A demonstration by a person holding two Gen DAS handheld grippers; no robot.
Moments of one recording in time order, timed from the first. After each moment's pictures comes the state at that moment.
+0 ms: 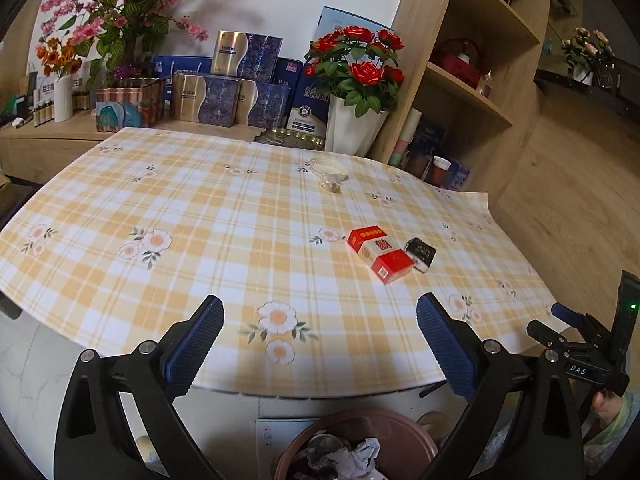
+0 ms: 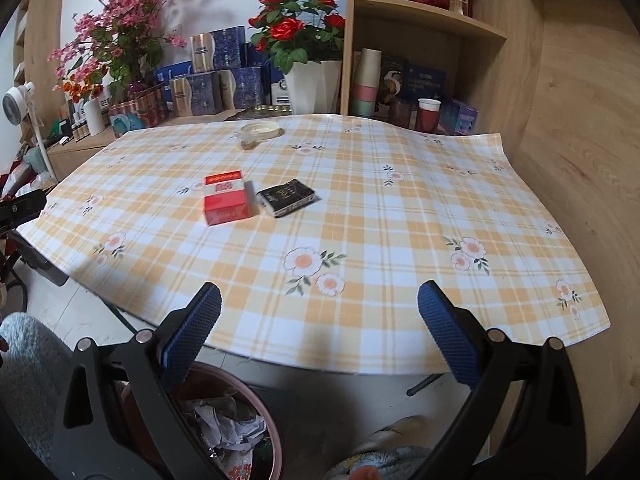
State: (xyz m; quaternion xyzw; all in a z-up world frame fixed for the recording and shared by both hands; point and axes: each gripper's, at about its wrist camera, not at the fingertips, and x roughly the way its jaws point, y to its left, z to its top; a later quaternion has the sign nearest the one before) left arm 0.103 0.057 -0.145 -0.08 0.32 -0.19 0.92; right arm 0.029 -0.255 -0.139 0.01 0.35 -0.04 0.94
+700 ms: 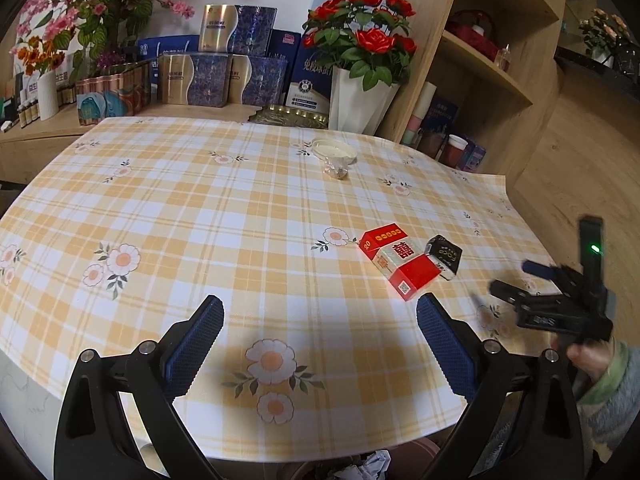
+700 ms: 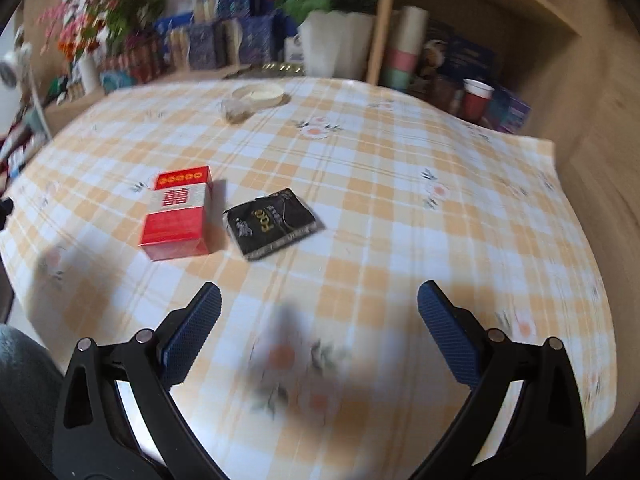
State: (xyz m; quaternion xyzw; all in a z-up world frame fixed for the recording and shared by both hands) left arm 0.177 0.026 -0.167 -0.06 0.37 -0.18 0.91; right arm 0.184 -0.258 -0.182 -0.05 0.43 0.01 0.90
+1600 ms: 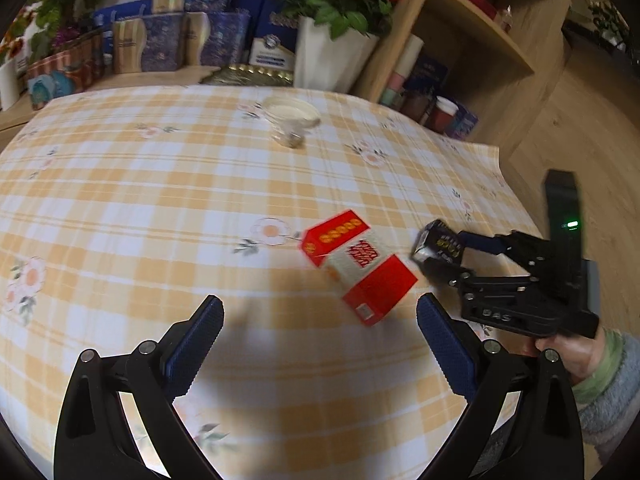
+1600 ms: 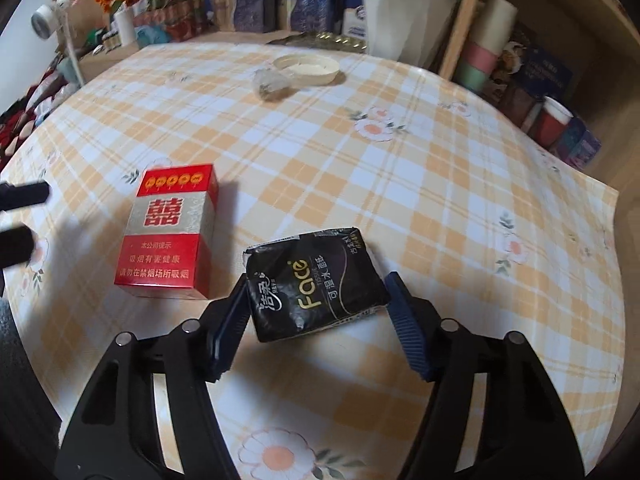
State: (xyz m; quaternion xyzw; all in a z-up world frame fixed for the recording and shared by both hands) left arm 0.239 -0.059 -0.194 -0.05 0.44 -0.22 0.87; right arm 0.241 -0.252 -0.198 -0.07 0.46 0.08 0.88
